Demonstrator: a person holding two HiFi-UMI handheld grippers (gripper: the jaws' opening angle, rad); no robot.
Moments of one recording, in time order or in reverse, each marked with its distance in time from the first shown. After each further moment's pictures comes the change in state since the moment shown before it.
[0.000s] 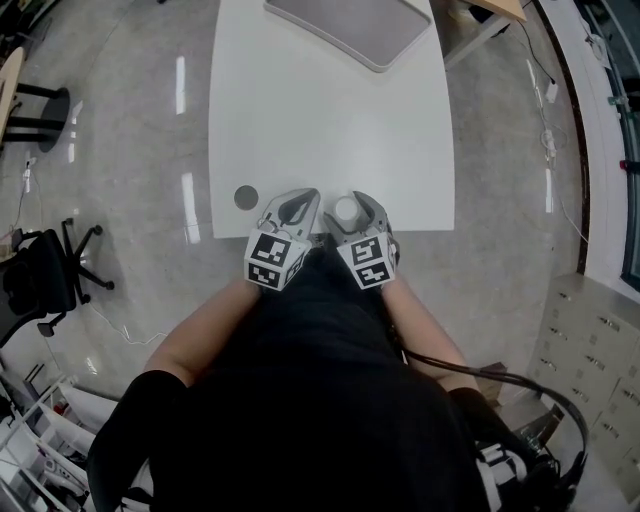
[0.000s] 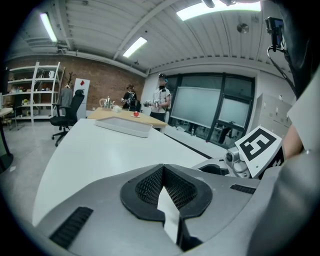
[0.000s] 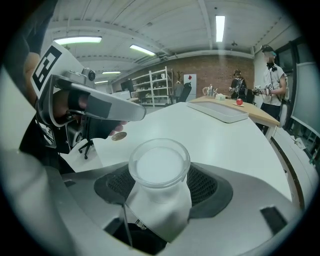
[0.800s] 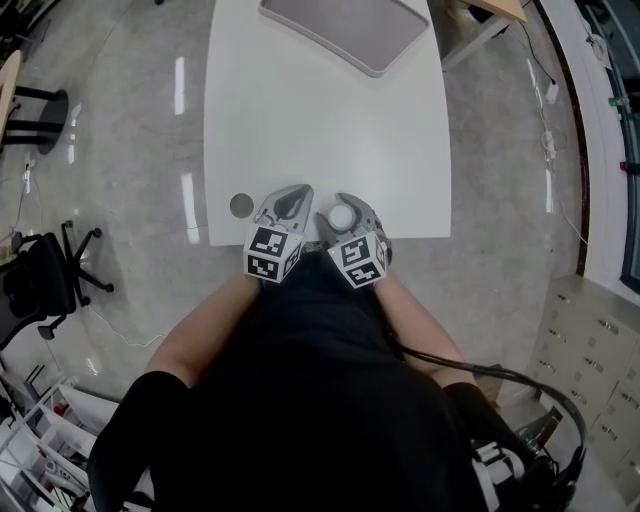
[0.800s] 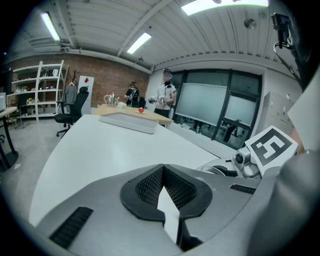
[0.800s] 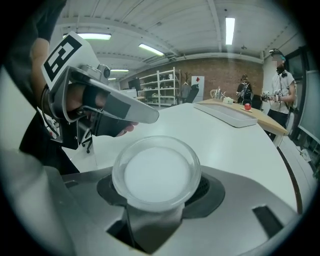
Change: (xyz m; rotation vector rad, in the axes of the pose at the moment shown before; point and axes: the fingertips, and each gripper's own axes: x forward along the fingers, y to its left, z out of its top) left arm 0.029 0.026 -0.008 -0.024 0.041 0.050; right arm 0.024 -0.005 0.004 -0.085 -0.005 0.039
